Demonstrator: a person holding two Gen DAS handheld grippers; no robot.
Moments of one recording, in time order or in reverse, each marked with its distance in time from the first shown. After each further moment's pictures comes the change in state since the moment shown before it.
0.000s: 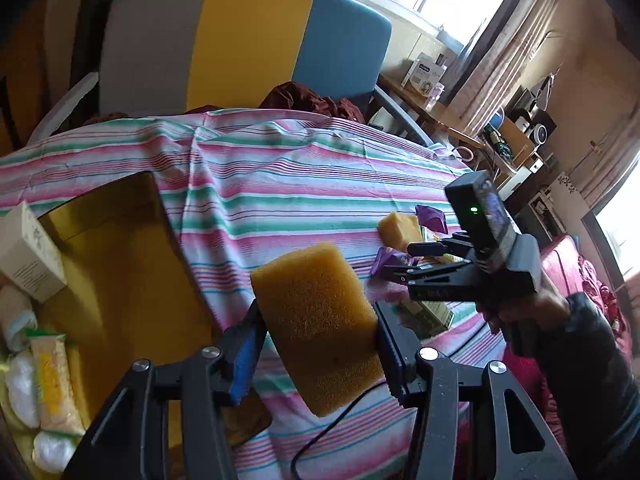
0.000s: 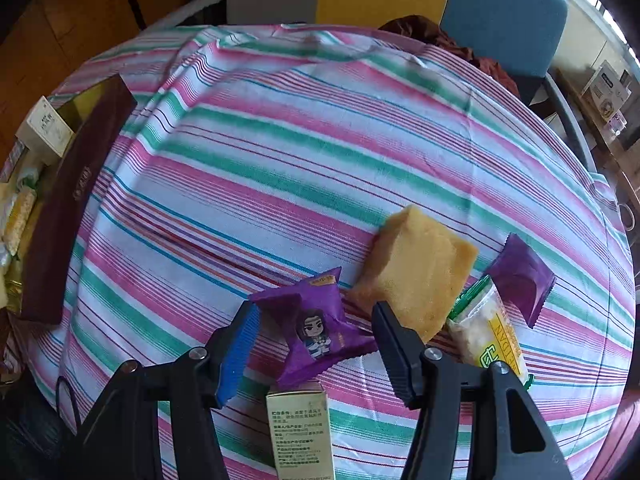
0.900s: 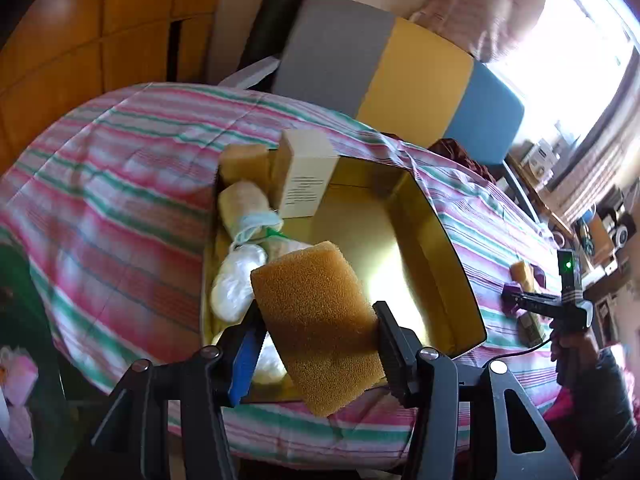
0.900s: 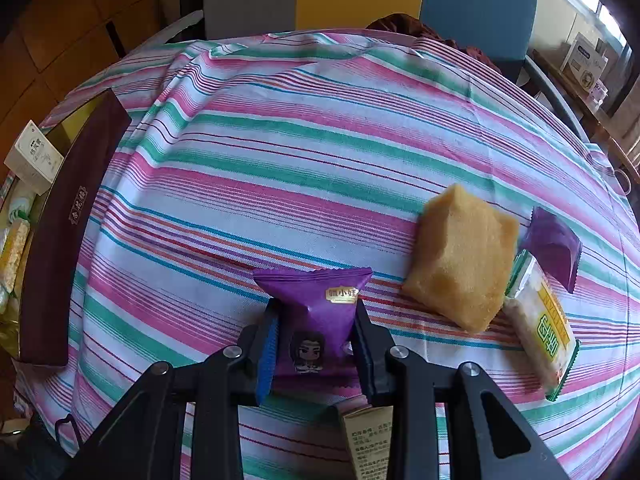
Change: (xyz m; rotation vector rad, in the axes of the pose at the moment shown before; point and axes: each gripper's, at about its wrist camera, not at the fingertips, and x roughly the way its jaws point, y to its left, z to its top) left arm -0.119 0.156 -0.106 -0.313 -0.157 0.310; right arm 0.004 0.017 -0.022 0.118 -0.098 -0.007
